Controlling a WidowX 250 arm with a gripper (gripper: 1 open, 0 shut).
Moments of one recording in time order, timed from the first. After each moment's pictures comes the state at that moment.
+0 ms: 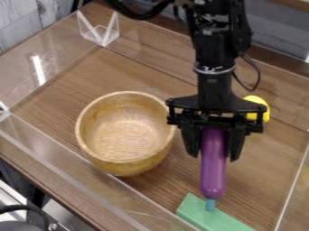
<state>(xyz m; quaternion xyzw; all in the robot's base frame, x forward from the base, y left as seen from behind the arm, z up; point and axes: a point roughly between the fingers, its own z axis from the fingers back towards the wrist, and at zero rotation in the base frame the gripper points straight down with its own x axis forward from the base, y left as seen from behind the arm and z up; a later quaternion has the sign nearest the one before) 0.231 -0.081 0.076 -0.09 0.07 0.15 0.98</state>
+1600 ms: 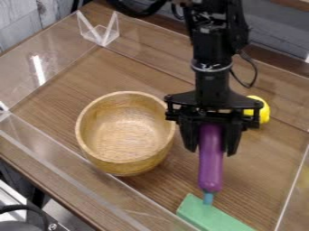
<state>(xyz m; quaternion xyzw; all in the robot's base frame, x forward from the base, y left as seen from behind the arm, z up) 0.237 -0.075 0.072 -0.08 0.05 0.15 0.98</state>
